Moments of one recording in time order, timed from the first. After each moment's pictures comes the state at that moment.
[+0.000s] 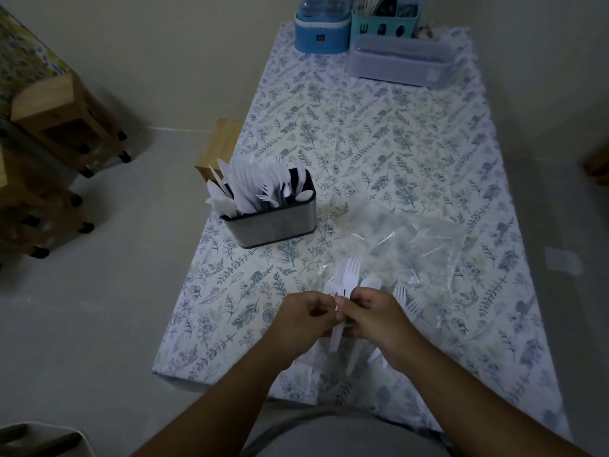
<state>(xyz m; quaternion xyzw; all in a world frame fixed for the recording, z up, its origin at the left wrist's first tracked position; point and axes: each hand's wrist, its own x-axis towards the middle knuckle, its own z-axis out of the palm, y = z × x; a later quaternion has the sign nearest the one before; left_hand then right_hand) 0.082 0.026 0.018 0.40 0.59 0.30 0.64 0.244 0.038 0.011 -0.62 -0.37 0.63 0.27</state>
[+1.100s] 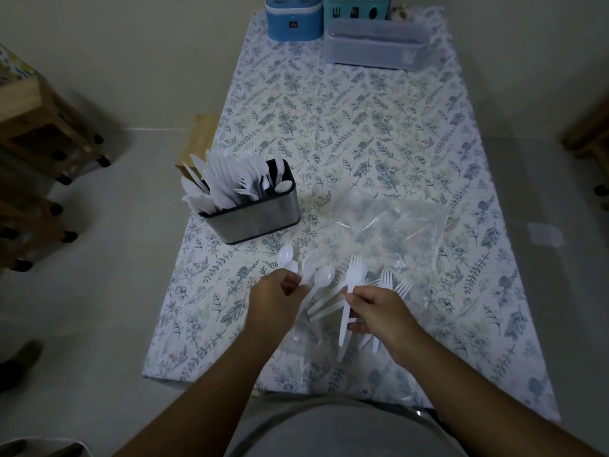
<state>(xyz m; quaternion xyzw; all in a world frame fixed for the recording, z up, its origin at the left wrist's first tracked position) 0.073 0.040 0.000 0.49 0.74 0.25 0.40 0.269 0.022 -0.003 -0.63 -0.31 0.65 0.29</state>
